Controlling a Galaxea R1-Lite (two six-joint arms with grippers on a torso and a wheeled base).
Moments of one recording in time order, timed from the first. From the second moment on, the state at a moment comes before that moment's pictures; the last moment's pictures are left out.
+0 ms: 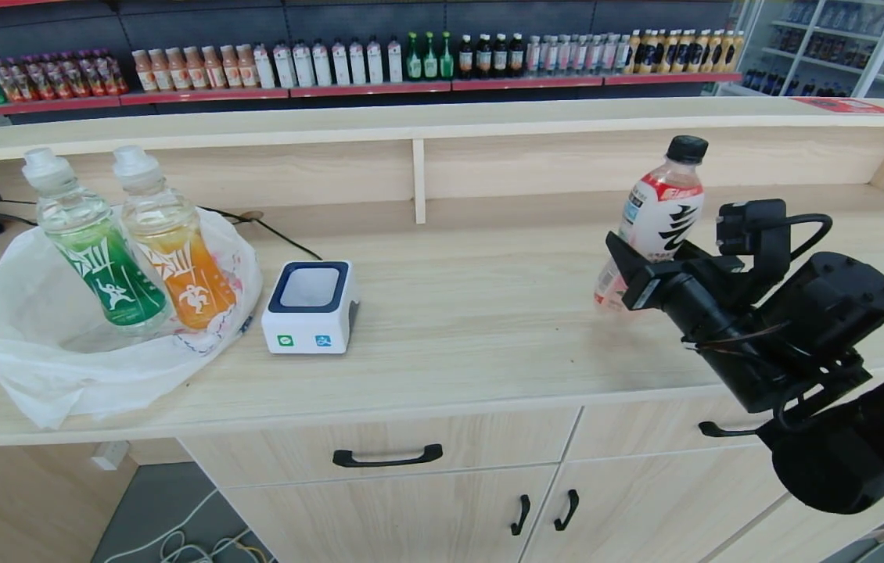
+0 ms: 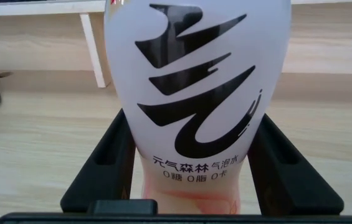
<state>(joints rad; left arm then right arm) 0.00 0.00 0.00 0.00 0.00 -0.01 0.36 1.90 -0.66 -1.57 -0.13 -0.05</state>
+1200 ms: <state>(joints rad) 0.00 0.00 0.00 0.00 0.00 -0.01 0.64 1.55 -0.34 -1.57 -0.13 0.13</state>
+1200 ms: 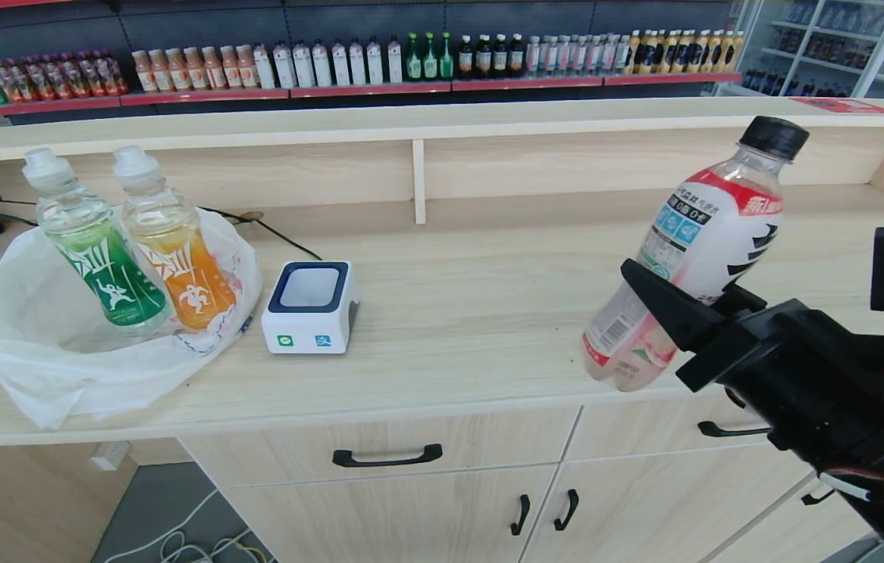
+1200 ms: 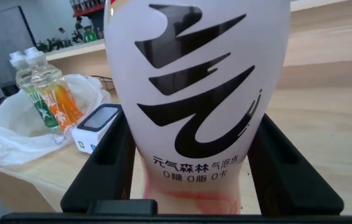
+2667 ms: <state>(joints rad) 0.00 0.00 0.00 0.00 0.00 -0.01 0.94 1.36 -0.29 -1.57 -0.12 0.67</state>
